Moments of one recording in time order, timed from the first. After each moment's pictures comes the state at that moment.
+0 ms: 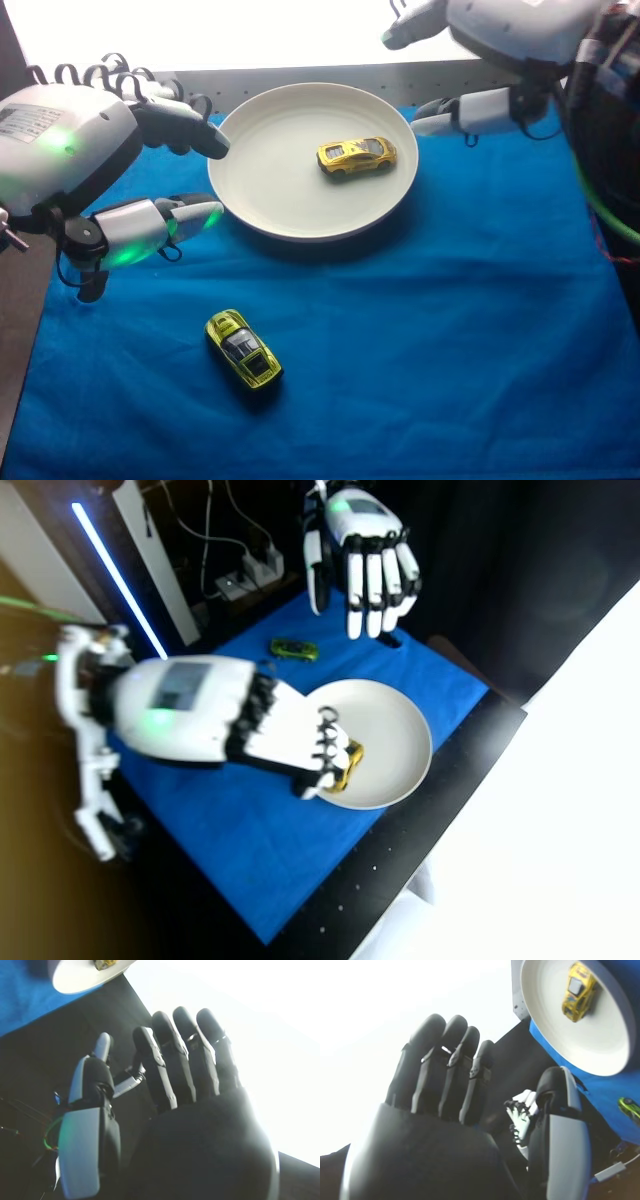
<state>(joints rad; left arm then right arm) 0.85 -0.85 0.86 -0.36 -0.96 1.41 -0.48 -1.17 1.29 0.01 0.49 -1.18</state>
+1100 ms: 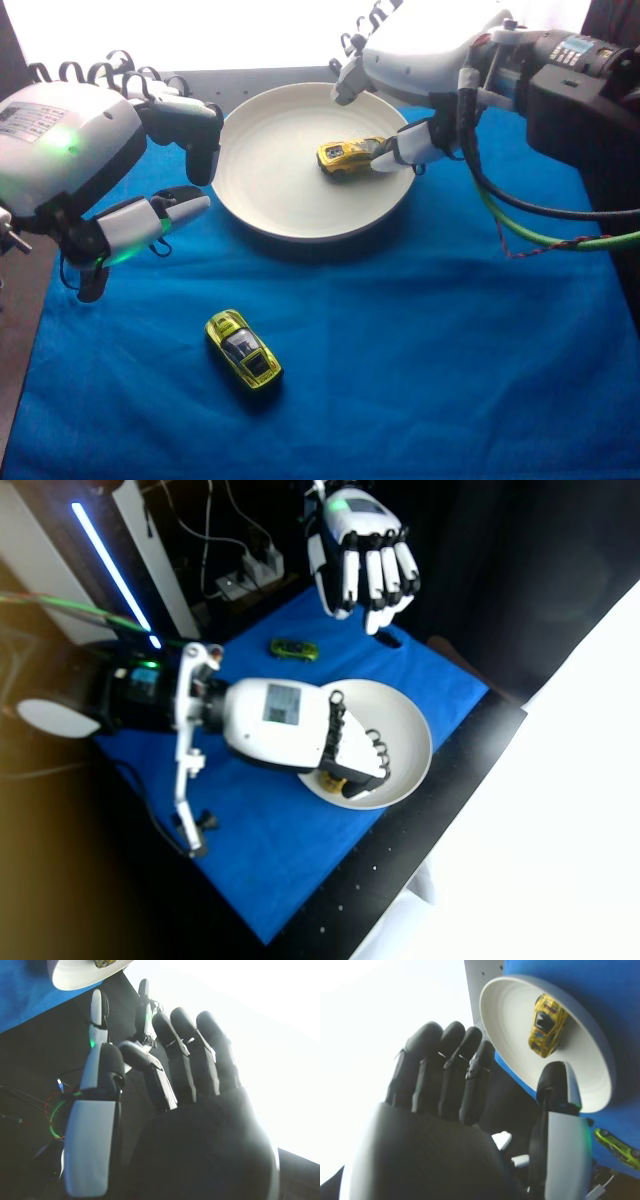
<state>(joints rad) 0.85 -0.86 0.86 -0.35 -0.98 1.41 -0.44 -1.37 1.46 -0.01 0.27 -1.24</state>
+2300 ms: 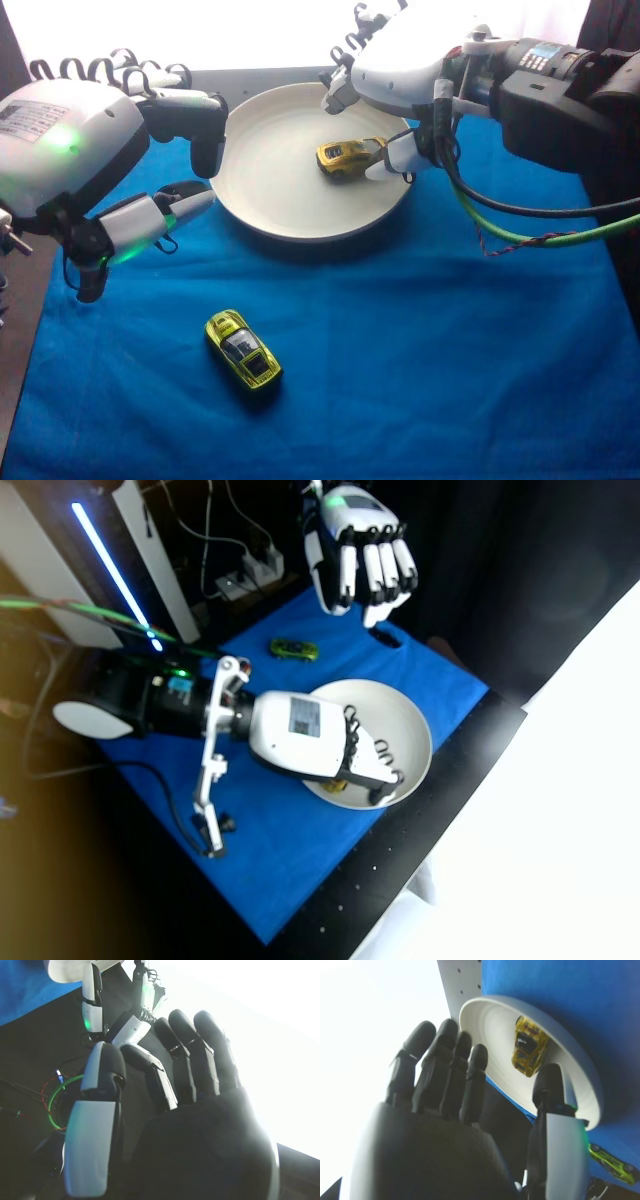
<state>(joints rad) 0.85 -0.86 0.85 -0.35 -1.00 1.41 -0.44 -1.44 1.54 -0.01 0.19 -1.26</state>
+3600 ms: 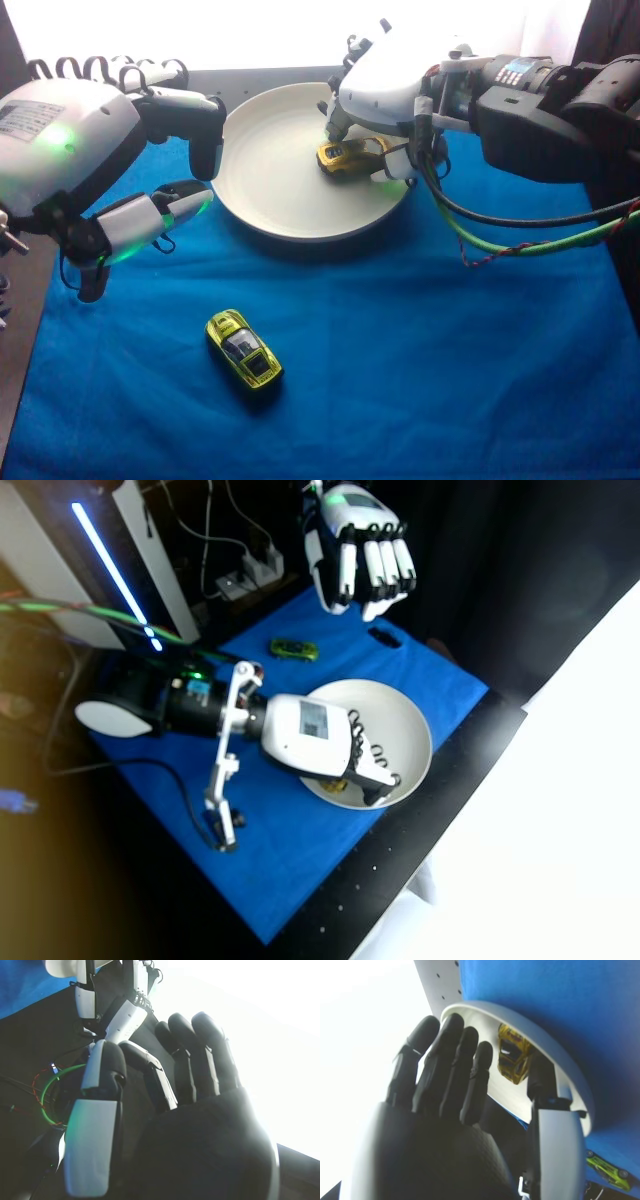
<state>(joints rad) 0.86 -0.86 0.85 -0.35 -1.01 1.38 -0.45 -1.49 1.59 -0.01 0.15 -1.26</state>
